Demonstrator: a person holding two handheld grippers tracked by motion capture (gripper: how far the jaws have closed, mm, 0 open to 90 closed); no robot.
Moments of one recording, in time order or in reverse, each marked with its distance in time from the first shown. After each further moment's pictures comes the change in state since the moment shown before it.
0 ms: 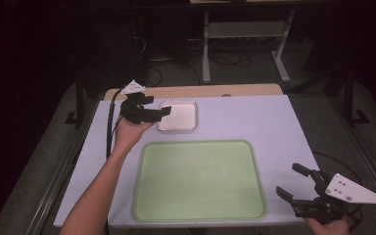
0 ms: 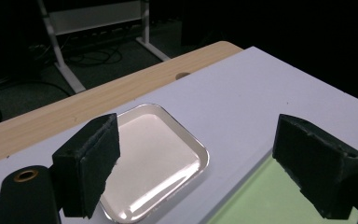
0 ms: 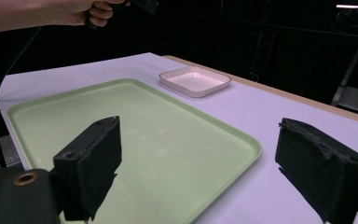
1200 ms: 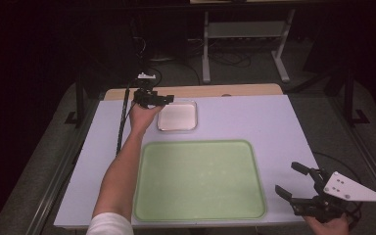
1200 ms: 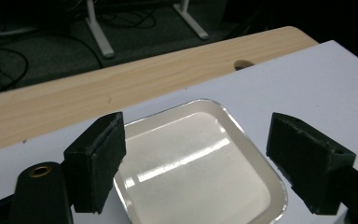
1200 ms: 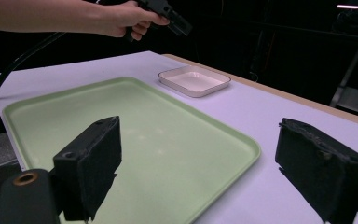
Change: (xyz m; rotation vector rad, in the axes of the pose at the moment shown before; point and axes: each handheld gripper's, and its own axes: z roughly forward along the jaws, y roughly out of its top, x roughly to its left) left arm 0.055 -0.002 0.082 0.125 0.135 -0.179; right arm -0.001 0.003 0.003 0.010 0.002 -0.009
